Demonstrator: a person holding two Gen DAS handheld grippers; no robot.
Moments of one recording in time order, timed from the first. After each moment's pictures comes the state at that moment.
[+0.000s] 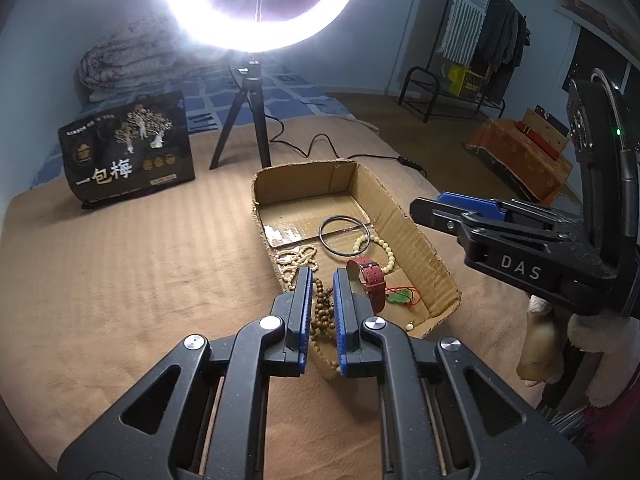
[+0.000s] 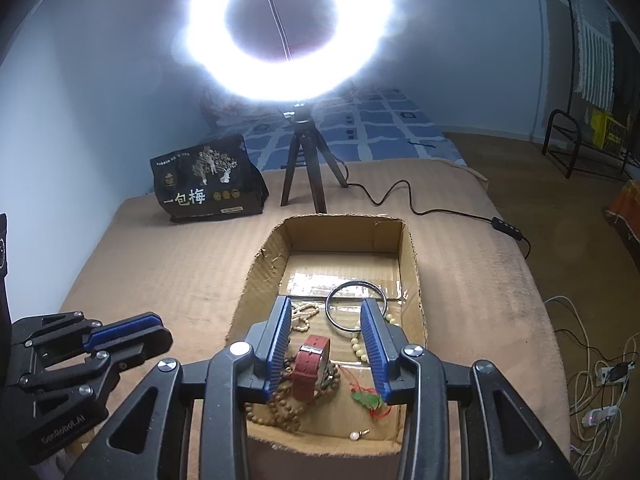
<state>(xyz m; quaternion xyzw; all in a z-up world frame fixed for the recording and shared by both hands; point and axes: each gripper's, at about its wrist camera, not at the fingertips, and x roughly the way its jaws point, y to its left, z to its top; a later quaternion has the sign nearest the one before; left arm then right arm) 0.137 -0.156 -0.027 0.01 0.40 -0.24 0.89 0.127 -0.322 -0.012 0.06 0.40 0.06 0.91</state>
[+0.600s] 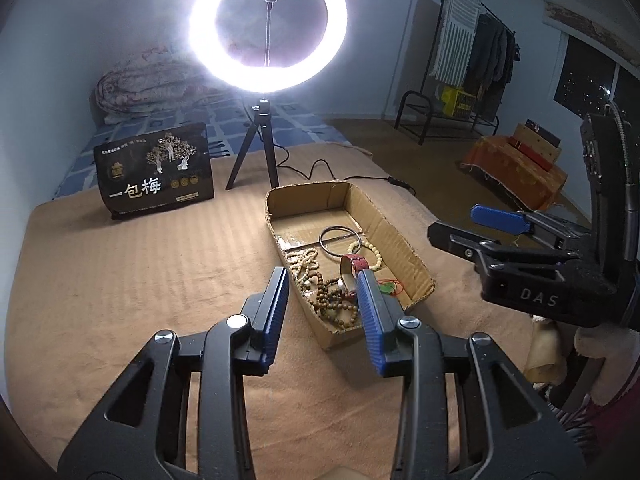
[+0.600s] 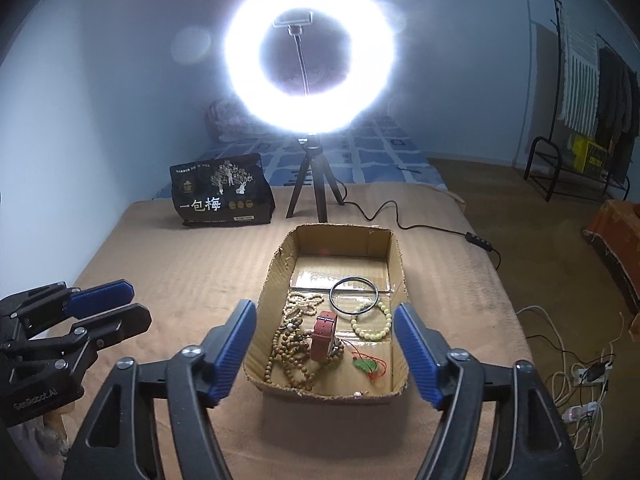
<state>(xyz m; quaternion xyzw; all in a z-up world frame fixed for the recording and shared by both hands) 0.077 -0.126 0.009 0.01 0.35 -0.24 0.91 0.054 -0.299 0.030 0.03 0.36 0.03 0.93</state>
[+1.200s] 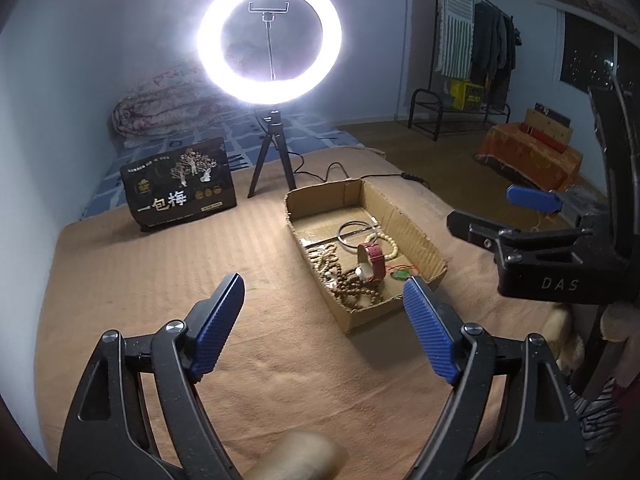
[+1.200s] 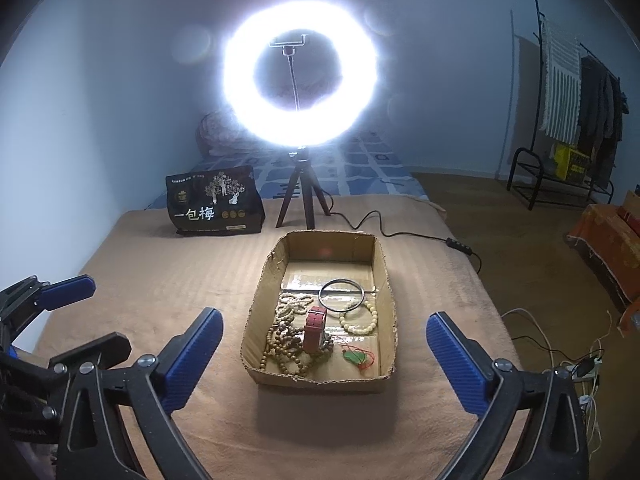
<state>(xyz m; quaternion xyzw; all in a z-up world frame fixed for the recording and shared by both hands) 0.039 -0.125 0.013 0.06 0.32 -0.20 0.92 0.023 -0.297 0.036 0.02 0.33 0.00 0.94</state>
